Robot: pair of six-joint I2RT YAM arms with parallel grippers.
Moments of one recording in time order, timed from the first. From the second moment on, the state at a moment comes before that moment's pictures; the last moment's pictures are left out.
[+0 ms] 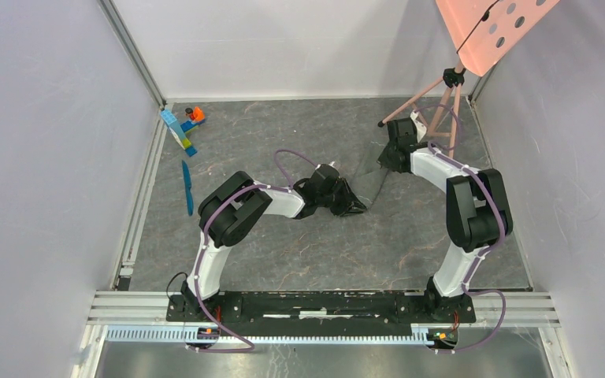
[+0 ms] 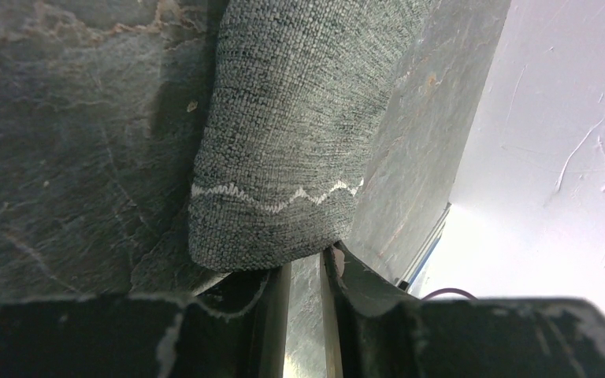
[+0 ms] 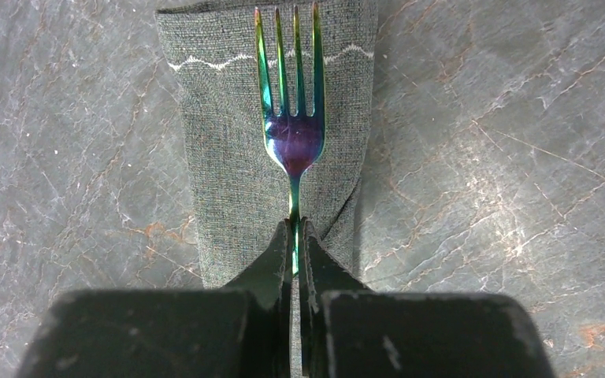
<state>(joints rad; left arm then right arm) -0.83 2.12 1.15 0.35 0.29 -1.17 0.23 1.80 1.17 -0.26 0.21 0.72</state>
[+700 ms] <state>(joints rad) -0.83 2.11 1.15 0.35 0.28 -1.17 0.24 1.80 1.13 -0.21 0.21 0.71</state>
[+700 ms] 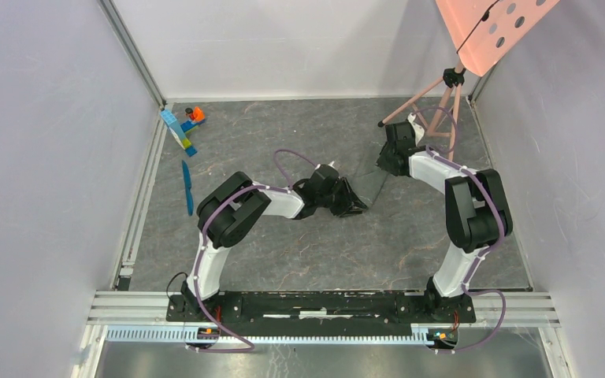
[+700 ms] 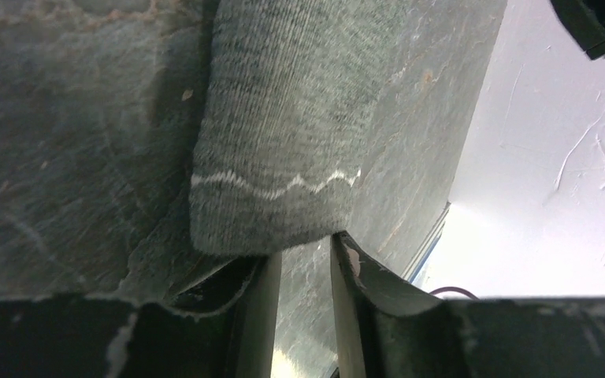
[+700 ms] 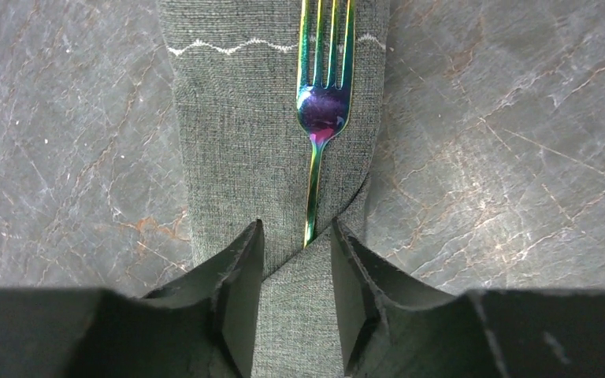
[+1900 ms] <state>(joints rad) 0.24 1.68 1.15 -0.72 -0.22 -0.55 0.54 1.18 0.69 0.16 -0.38 0.17</state>
